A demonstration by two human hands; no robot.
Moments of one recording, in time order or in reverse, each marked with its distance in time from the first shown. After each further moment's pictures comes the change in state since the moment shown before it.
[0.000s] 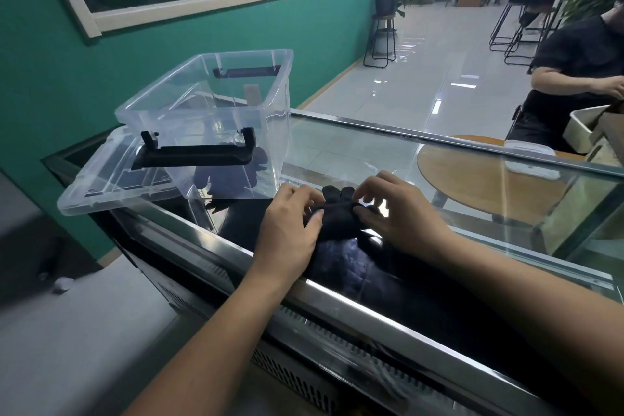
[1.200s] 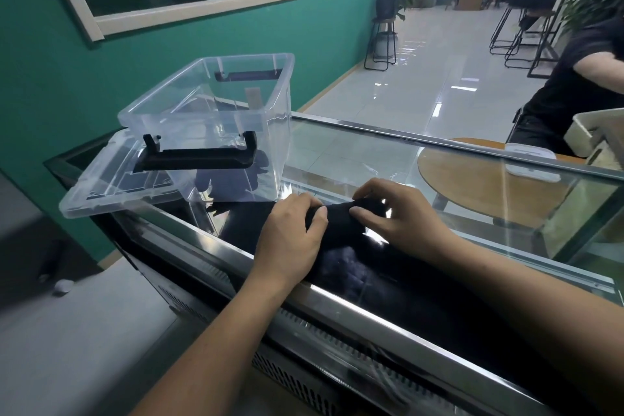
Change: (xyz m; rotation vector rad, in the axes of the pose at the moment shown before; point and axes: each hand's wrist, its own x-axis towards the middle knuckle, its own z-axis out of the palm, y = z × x) left_hand -0.002 0.002 -0.002 0.048 -0.046 -0.036; right_hand 0.001 -0.001 -0.002 0.099 -0.018 0.047
